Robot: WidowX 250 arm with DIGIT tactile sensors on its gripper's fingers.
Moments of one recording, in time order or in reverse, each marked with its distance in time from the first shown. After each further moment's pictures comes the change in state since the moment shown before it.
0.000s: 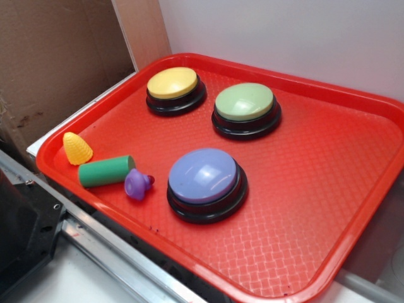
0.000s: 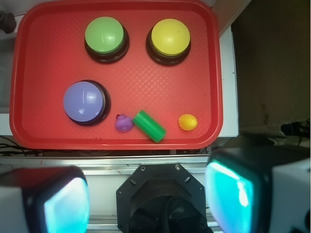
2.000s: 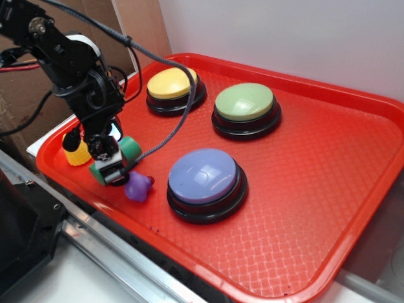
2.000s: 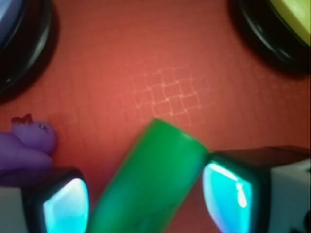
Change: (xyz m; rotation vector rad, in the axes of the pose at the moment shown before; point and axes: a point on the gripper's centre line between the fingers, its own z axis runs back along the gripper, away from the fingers) arm 0.028 0.021 -0.227 0.017 -0.100 -0.561
